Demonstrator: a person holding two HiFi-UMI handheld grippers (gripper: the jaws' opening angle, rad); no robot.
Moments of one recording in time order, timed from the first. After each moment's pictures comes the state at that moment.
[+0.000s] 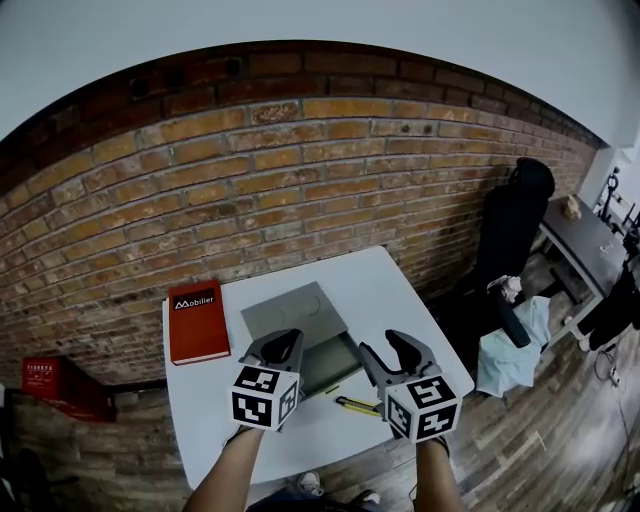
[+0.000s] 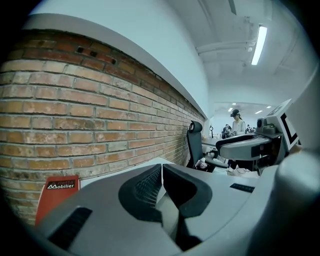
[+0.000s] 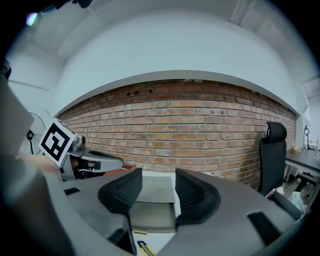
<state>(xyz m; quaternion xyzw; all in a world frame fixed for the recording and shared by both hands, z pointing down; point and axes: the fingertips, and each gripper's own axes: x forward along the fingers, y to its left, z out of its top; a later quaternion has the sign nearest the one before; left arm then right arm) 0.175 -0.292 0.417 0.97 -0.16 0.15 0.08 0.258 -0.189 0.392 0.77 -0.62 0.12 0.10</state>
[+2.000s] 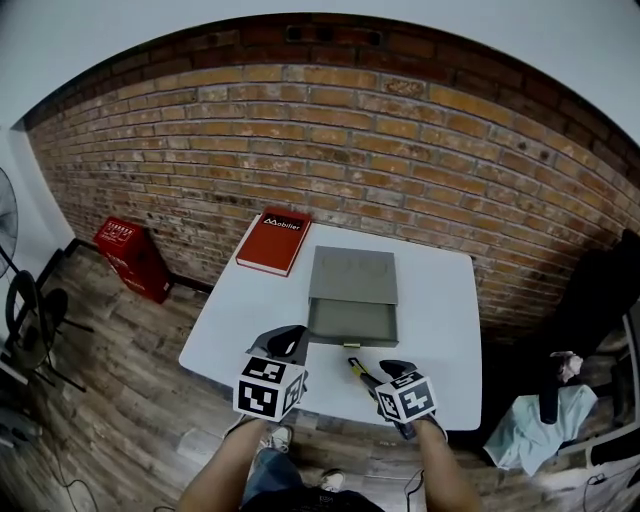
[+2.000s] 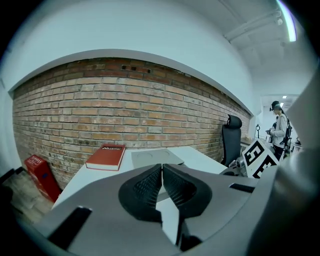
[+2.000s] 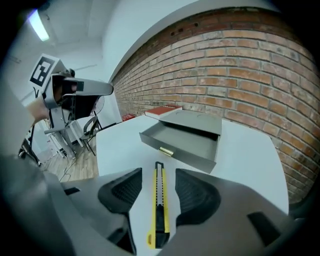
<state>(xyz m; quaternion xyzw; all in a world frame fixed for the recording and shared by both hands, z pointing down) 0.079 -0.197 0.469 0.88 -0.42 0.17 0.13 0.215 -0.139 0.602 0.47 -0.79 0.24 0.31</state>
